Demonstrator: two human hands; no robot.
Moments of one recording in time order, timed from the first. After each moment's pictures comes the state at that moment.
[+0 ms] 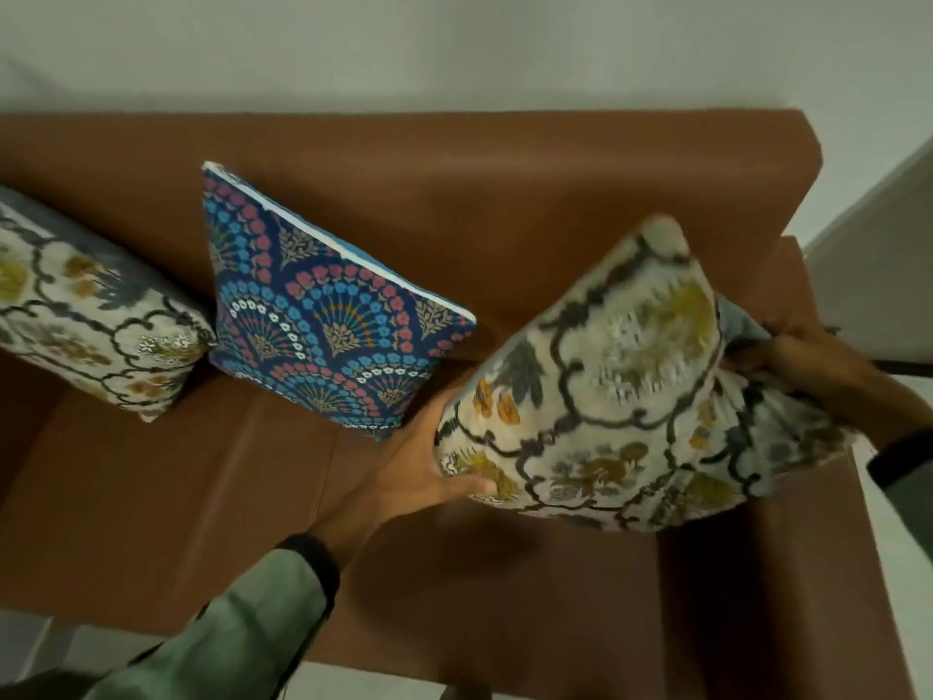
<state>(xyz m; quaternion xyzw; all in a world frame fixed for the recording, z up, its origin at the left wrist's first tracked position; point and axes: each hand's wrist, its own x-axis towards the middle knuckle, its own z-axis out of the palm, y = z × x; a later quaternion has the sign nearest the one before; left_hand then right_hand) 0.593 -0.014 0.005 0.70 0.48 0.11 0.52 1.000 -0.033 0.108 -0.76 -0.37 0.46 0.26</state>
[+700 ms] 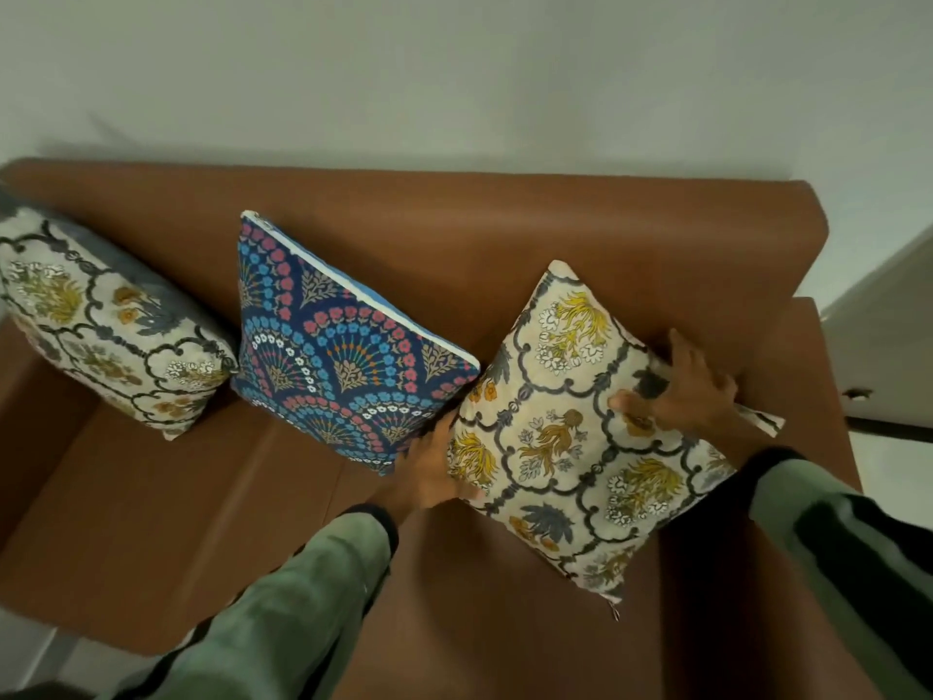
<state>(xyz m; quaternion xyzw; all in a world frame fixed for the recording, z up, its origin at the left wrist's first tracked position) 0.628 0.029 -0.030 0.68 0.60 -0.06 0.41 0.982 0.027 0.014 -0.80 -0.51 0.30 0.07</state>
